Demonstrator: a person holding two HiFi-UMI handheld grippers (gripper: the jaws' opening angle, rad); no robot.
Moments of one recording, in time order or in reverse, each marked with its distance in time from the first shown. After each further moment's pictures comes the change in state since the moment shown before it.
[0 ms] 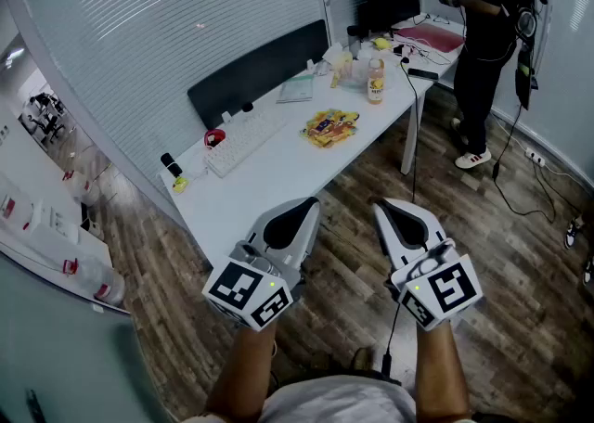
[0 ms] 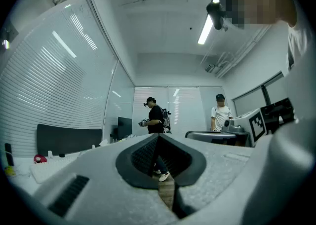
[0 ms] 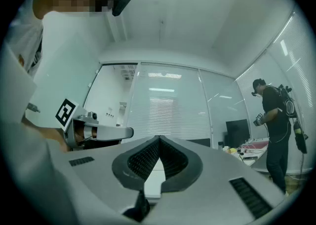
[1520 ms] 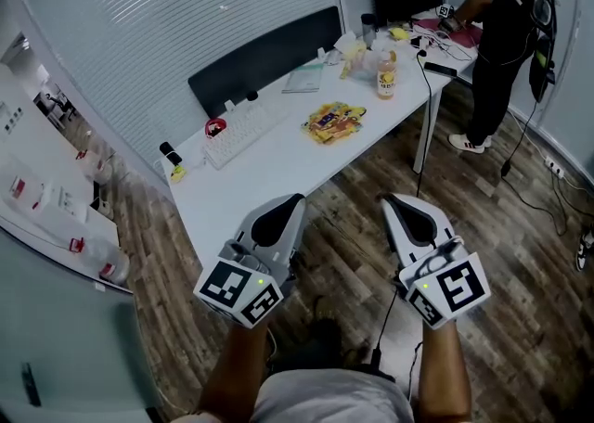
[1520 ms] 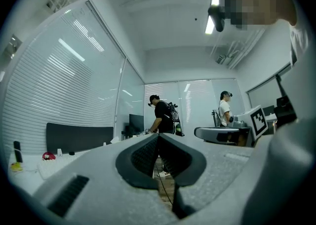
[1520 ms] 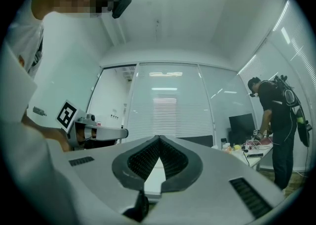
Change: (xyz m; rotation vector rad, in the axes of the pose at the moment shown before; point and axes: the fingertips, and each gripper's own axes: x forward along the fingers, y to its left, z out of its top) left arm 0.053 0.016 -0.030 0.020 0.032 0.155; right arm 0.004 -0.082 -0.026 0.039 0.001 0.082
